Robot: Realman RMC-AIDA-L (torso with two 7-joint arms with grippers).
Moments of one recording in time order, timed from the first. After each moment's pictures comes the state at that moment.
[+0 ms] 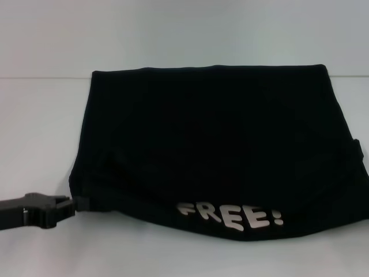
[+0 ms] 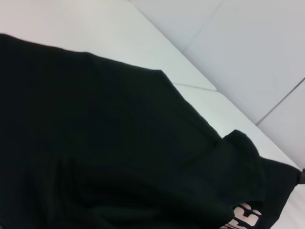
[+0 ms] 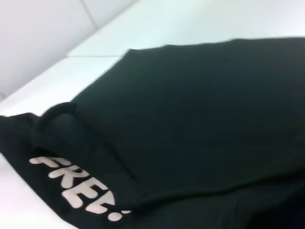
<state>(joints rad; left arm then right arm) -0.42 -2.12 0.32 0.91 2.33 1.79 -1.79 0.40 1.92 -0.25 -0.65 -2.37 -1.66 1.45</state>
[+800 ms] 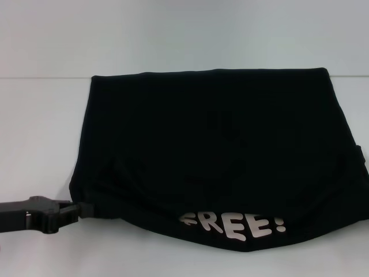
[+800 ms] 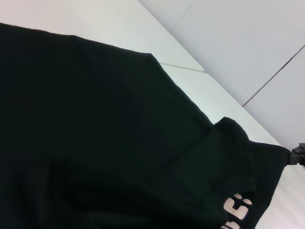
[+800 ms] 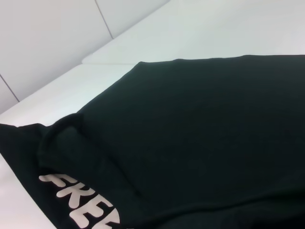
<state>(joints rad) -0.44 -2.12 0.32 0.91 2.38 1.83 -1.79 0.39 1.93 -0.23 -0.65 -2.37 -1.69 1.43</state>
